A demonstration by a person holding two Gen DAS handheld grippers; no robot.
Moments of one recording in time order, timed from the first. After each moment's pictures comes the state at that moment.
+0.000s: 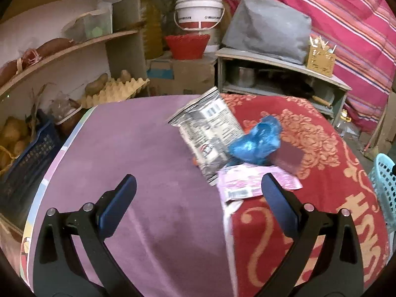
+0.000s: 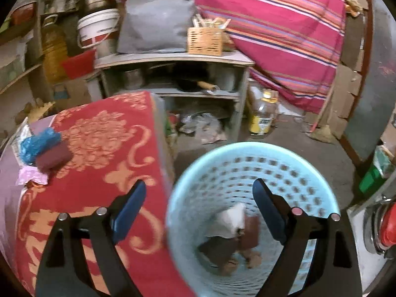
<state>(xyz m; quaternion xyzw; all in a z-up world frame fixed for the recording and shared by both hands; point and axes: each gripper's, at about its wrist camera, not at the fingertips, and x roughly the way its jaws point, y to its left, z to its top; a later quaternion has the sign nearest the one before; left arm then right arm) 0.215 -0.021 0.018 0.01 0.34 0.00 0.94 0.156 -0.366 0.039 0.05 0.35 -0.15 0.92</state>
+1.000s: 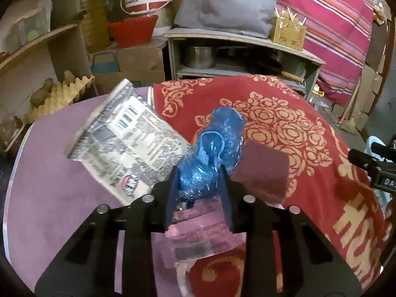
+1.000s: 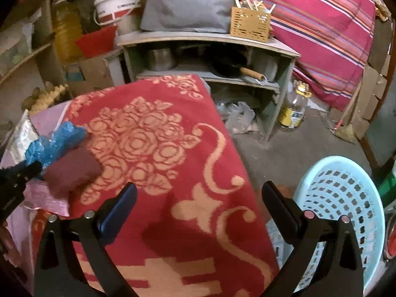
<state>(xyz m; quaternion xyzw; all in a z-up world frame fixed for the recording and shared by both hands) 0.291 -0.069 -0.005 0.04 0.38 -0.12 0.92 0.248 -0.289 0.019 0.06 0.40 -0.10 0.91</state>
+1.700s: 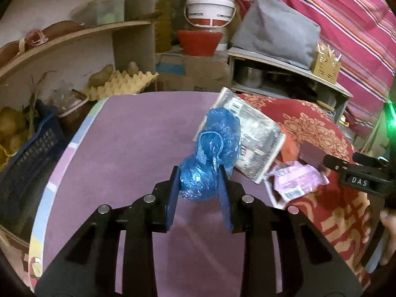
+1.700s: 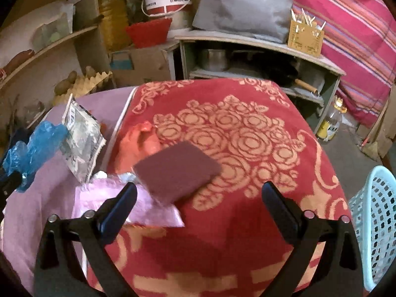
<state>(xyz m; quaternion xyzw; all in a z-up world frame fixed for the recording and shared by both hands) 0.228 0.065 0.016 -0.02 0.34 -0.02 0.94 0.269 -0.150 0.016 0.02 0.39 -0.04 0.92</state>
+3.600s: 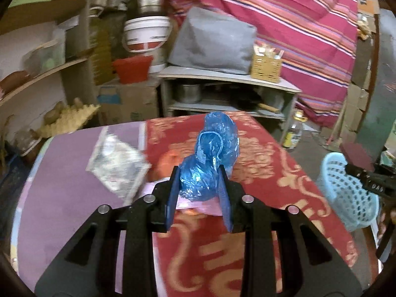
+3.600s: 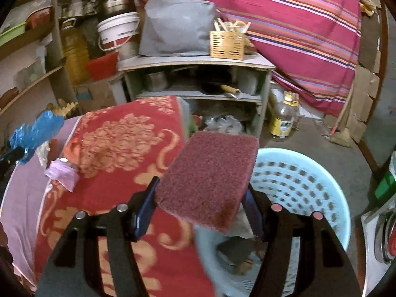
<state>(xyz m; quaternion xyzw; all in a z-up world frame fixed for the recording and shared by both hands) 0.190 -0.115 0.063 0.02 0.29 -0.14 0.95 0.137 -0.381 0.058 0.07 0.35 -0.10 0.93</state>
